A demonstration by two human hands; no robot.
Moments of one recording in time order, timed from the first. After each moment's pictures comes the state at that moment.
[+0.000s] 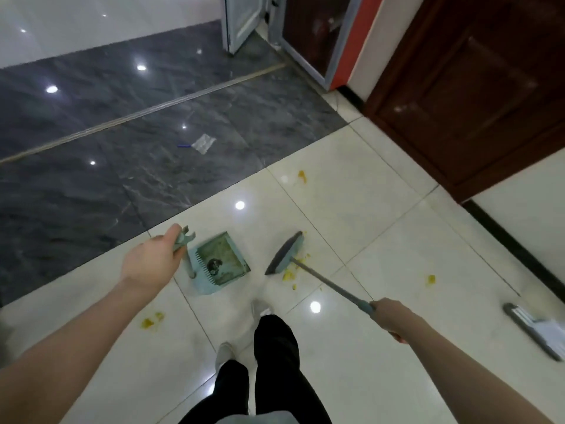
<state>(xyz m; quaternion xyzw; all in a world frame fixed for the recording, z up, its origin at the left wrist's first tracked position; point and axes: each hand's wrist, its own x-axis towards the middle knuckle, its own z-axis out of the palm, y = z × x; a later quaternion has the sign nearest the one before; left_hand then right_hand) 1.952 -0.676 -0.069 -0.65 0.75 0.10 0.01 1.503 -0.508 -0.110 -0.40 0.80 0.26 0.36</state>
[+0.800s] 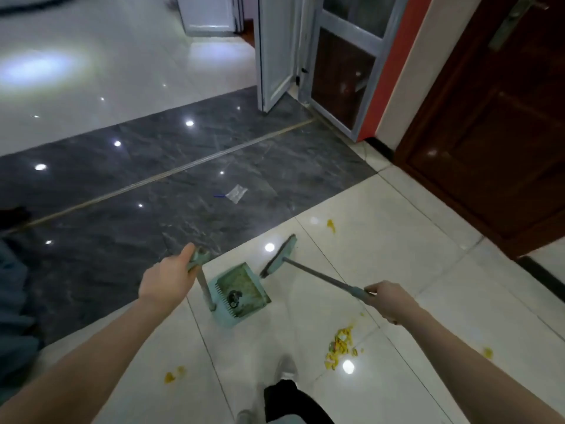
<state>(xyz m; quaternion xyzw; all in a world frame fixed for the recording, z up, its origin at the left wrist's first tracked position) 1.949 -0.760 -0.024 -0.69 0.72 0.07 0.01 1.524 -0.681 -0.038 -0.49 0.80 0.09 0.35</state>
